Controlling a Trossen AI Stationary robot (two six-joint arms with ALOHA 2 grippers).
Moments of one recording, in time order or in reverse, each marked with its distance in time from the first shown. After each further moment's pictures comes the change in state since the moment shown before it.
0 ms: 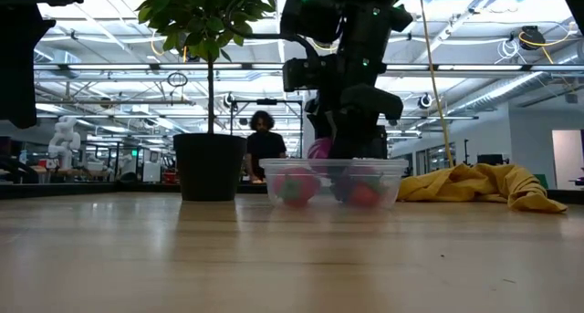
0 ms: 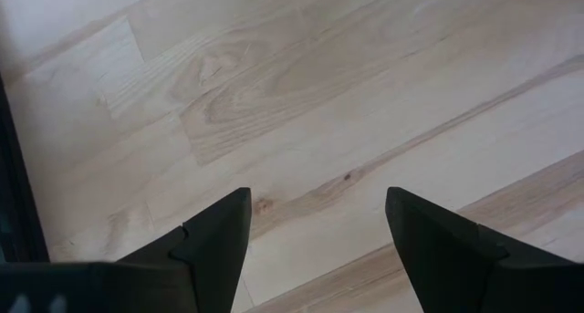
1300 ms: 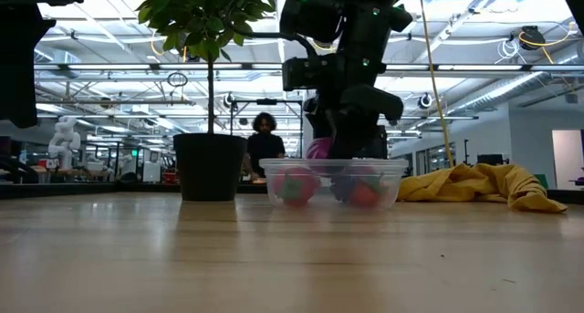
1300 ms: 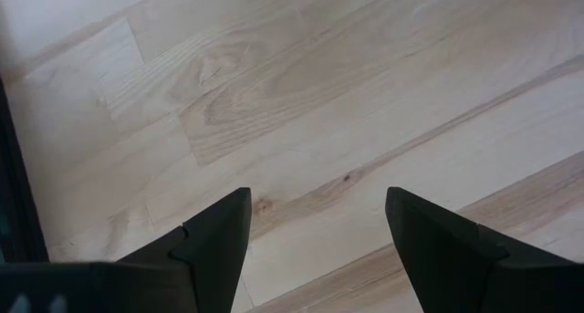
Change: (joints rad) left arm 0.000 0.000 0.000 0.000 -0.003 0.000; right arm 0.000 0.000 0.000 0.012 -0.001 0.005
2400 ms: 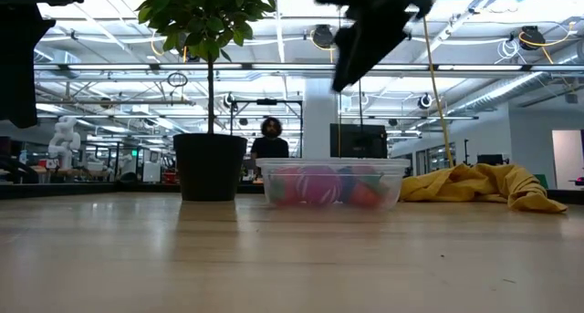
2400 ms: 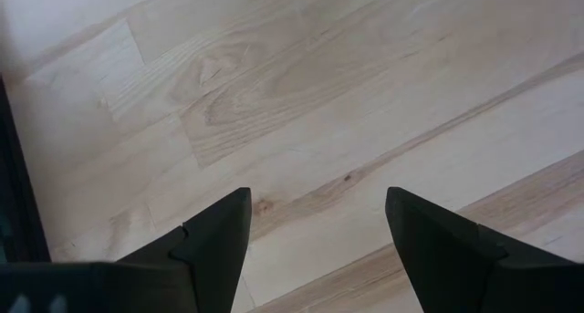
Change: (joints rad) left arm 0.000 0.000 0.000 0.000 0.000 0.006; right arm 0.062 -0.249 0.000 -0.091 0.007 0.103
